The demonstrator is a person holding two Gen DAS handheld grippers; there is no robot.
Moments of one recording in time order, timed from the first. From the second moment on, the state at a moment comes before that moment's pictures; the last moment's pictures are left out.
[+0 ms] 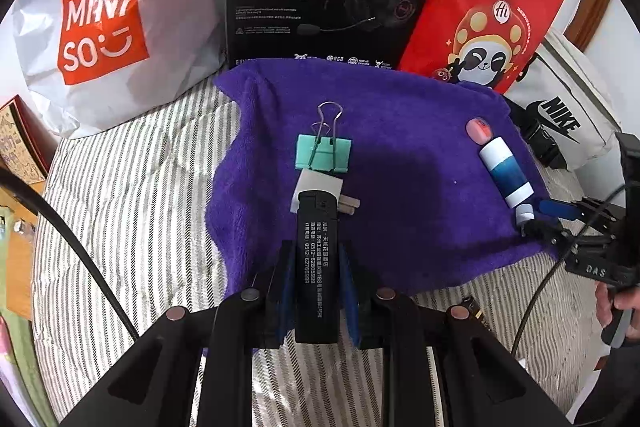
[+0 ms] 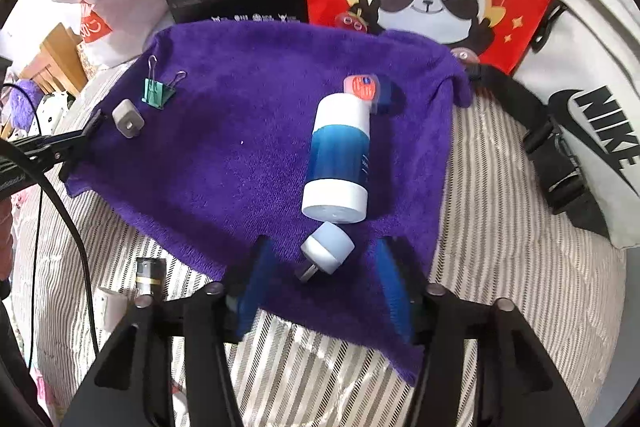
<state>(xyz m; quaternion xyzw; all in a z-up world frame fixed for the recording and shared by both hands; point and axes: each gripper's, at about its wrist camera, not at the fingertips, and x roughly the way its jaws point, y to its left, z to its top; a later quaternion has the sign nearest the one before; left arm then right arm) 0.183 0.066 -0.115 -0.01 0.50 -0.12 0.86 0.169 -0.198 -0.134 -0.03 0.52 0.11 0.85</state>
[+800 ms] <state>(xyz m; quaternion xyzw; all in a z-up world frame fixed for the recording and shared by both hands) 0.213 0.004 -0.139 0.04 0.53 -0.14 0.84 0.129 -0.223 -0.115 0.03 0.49 0.11 0.86</state>
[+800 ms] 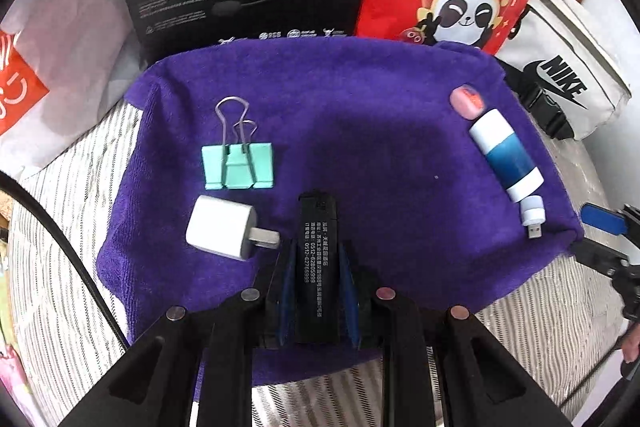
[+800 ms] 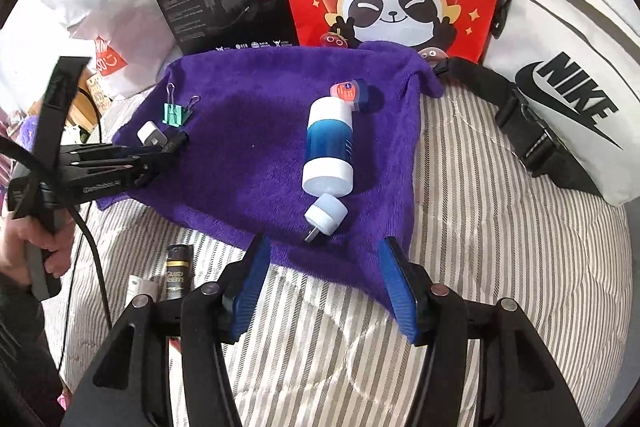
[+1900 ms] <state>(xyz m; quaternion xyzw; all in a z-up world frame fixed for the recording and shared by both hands) 0.109 -0.010 -0.109 -0.02 0.52 -0.14 0.84 0.036 -0.228 -0.089 0.06 0.47 0.10 0.87</state>
